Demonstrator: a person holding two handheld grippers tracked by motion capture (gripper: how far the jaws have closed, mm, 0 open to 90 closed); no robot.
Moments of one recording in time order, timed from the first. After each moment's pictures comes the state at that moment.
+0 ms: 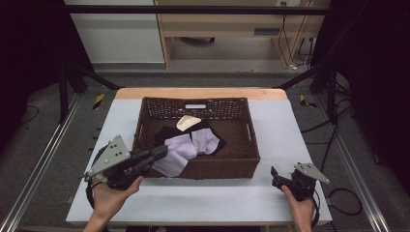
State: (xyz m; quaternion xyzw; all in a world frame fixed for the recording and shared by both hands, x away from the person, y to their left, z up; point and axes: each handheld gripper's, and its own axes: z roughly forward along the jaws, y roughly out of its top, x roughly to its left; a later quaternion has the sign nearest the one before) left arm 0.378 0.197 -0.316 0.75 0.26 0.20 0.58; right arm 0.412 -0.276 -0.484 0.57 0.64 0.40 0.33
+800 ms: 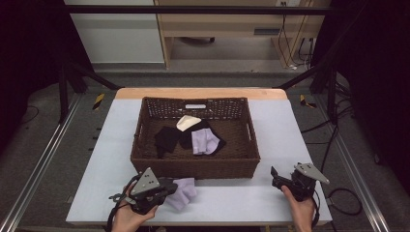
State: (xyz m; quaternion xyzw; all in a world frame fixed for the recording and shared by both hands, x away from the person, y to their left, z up) left arm 0.380 0.177 -0.438 0.84 0.30 0.12 0.44; right arm 0.411 -0.276 -0.484 0.57 0.64 0.40 0.33
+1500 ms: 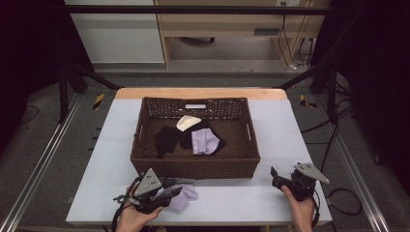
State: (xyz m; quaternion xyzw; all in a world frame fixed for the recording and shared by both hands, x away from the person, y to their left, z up) left arm 0.380 0.179 -0.441 0.81 0.31 0.14 0.48; right arm 0.412 -0.276 -0.484 0.57 0.64 0.40 0.33
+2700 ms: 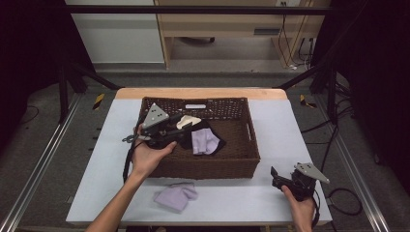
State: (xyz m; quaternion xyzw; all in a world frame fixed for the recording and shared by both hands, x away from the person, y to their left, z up) left arm 0.494 0.139 -0.332 0.75 0.34 0.23 0.52; right arm 0.412 -0.276 -0.484 0.57 0.64 0.40 0.33
